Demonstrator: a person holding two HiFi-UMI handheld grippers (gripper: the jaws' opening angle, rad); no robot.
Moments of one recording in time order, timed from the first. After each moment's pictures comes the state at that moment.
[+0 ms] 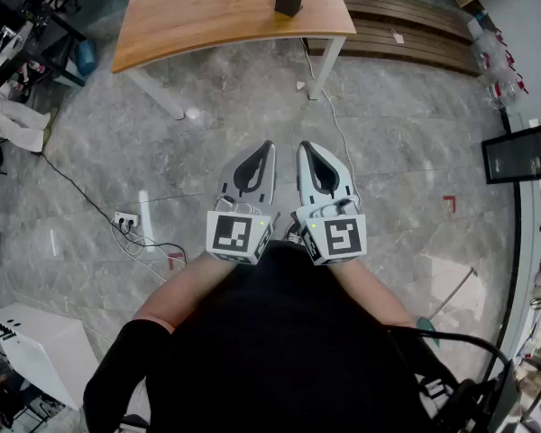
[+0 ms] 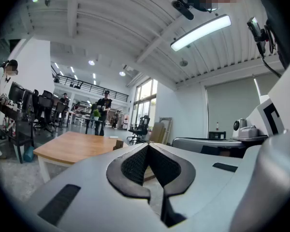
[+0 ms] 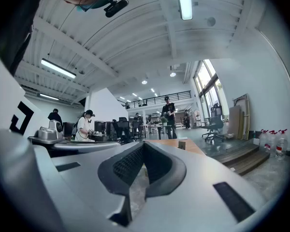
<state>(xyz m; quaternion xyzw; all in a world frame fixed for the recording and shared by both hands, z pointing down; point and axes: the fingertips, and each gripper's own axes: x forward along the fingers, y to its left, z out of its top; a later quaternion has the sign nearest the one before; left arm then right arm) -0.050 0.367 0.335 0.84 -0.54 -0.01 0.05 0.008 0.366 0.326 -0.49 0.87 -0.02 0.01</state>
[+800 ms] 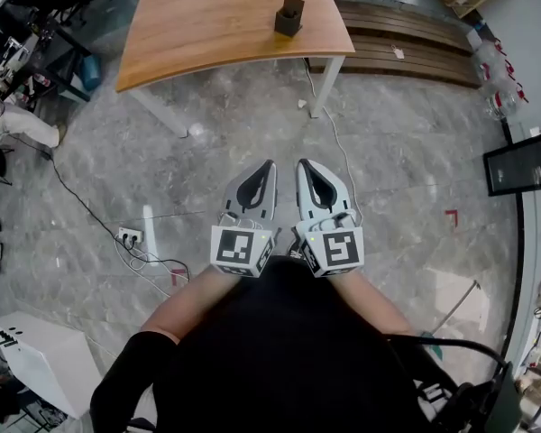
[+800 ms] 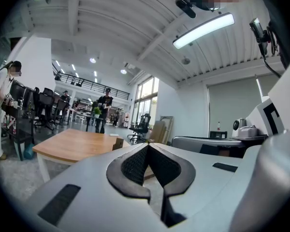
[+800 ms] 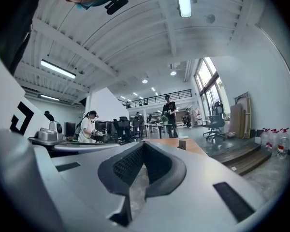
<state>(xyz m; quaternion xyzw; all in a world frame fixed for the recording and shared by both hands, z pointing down) -0.046 0.350 0.340 0.84 -0.54 -0.01 0.06 0.011 0.347 0.325 -0.49 0.87 -0.03 0.00</state>
